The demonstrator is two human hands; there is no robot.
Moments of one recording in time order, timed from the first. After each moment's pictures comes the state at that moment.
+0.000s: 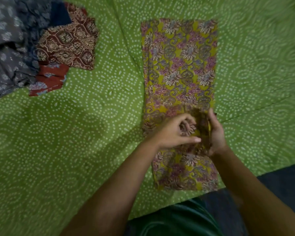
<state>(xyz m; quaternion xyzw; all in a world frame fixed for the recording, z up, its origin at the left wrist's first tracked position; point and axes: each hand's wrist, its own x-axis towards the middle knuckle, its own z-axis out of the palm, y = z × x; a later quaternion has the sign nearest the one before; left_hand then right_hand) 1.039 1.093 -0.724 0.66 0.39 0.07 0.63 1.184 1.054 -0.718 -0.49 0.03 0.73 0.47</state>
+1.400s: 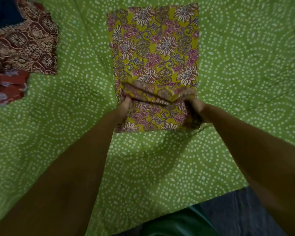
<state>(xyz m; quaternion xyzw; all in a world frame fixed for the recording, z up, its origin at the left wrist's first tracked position) 1.055 1.191 -0.823 0.37 0.69 0.05 0.62 1.298 1.147 -0.834 -0.67 -0.21 0.71 0.11</state>
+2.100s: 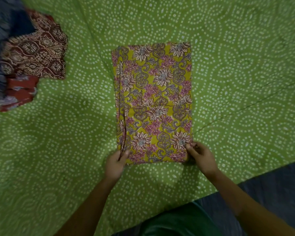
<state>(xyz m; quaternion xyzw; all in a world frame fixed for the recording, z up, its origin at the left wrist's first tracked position) 0.970 1.016 -0.820 0.45 0.72 0.04 0.52 1.262 0.973 -0.813 -0.76 -0.18 0.58 0.25</state>
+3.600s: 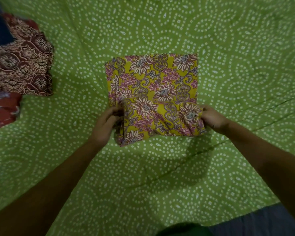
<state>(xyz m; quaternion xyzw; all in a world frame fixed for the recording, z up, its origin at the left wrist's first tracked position) 0.992 1.215 -0.833 0.46 0.64 0.20 0.59 1.329 1.177 -0.841 -0.63 -0.31 0.67 0.23</state>
